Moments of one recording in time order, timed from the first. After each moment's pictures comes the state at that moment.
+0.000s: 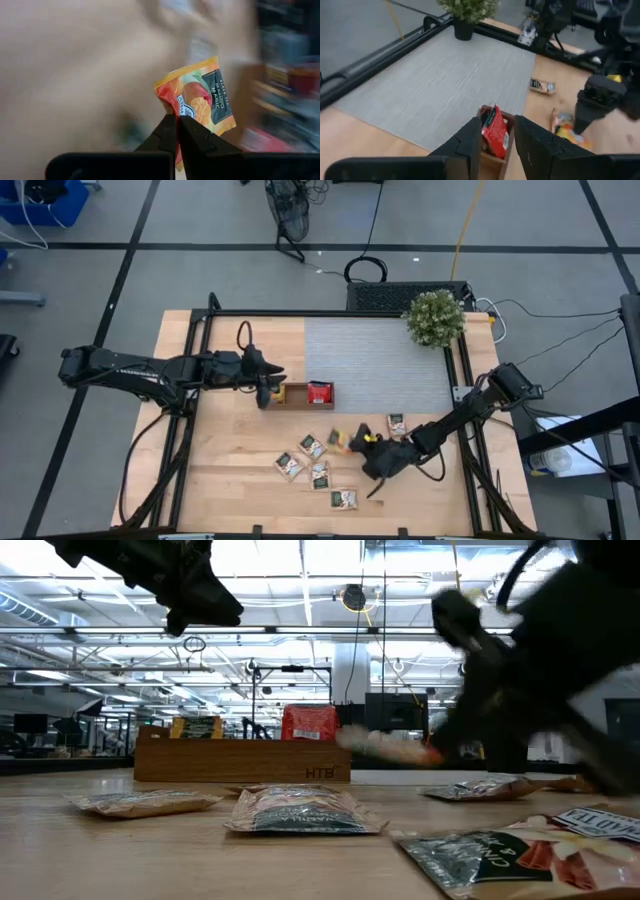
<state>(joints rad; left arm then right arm) 0.02 1.00 0.65 -0.05 -0.22 -0.31 0.56 1.76 0.68 0.35 0.62 -0.78</state>
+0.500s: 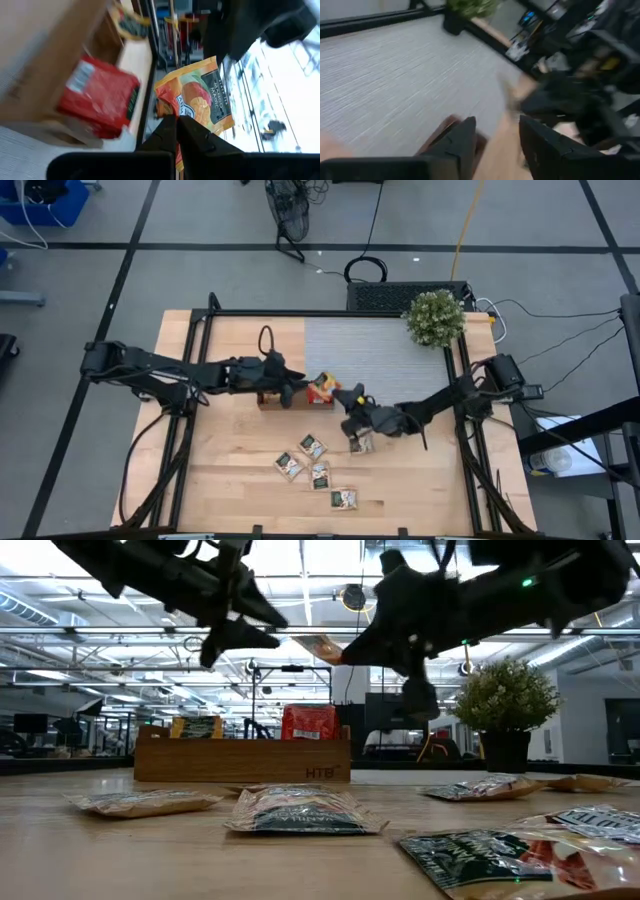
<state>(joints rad) 0.02 1.28 0.65 0.30 -0.17 -0.59 0.29 1.76 0.68 0.89 0.86 -1.33</state>
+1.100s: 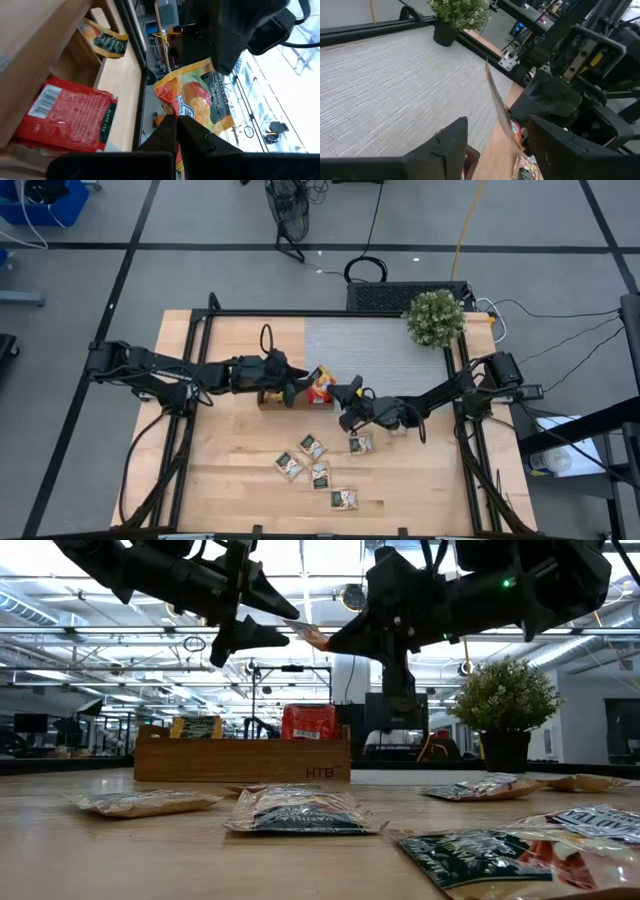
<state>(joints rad) 0.03 1.32 0.65 0.41 -0.15 -0.57 0.21 1.76 0.69 1.00 0.73 -1.32</state>
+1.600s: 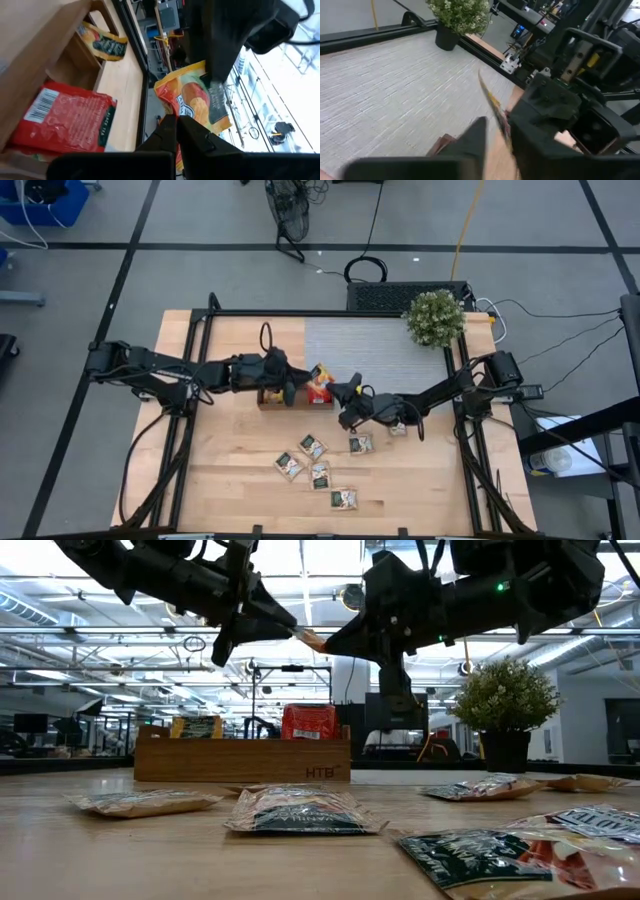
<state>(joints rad) 0.05 1.32 0.65 0.42 -0.15 -0.55 0.19 1.76 0.69 1.00 0.68 -1.29</state>
